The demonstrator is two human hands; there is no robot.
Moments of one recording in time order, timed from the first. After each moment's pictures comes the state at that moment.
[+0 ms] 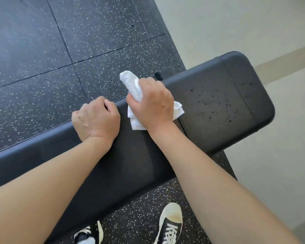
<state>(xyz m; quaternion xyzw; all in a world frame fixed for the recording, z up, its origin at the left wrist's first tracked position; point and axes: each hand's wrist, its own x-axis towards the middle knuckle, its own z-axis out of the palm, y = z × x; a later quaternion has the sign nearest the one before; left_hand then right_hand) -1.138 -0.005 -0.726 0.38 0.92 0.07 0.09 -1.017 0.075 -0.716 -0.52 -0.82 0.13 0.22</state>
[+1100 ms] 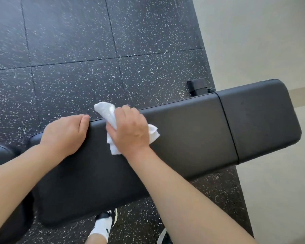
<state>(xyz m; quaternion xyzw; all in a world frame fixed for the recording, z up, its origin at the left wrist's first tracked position) -1.359 -0.207 -0.707 0.44 0.87 -0.02 0.22 -1.189 -0.110 -0.708 -0.41 -0.89 0.13 0.15</state>
